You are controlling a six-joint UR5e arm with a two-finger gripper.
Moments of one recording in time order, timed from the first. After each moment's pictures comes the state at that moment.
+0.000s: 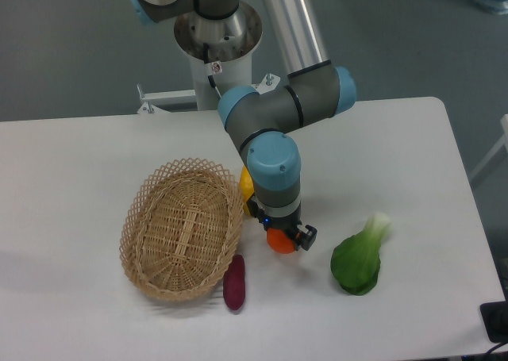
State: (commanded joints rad) arm 2.38 -2.03 -1.72 -0.88 1.66 1.06
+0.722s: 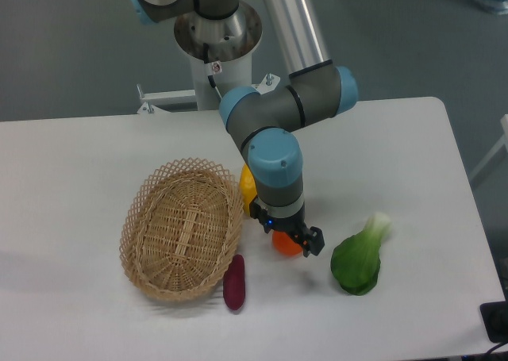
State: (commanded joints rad) arm 2.41 -2.02 -1.68 -0.83 1.65 1.06
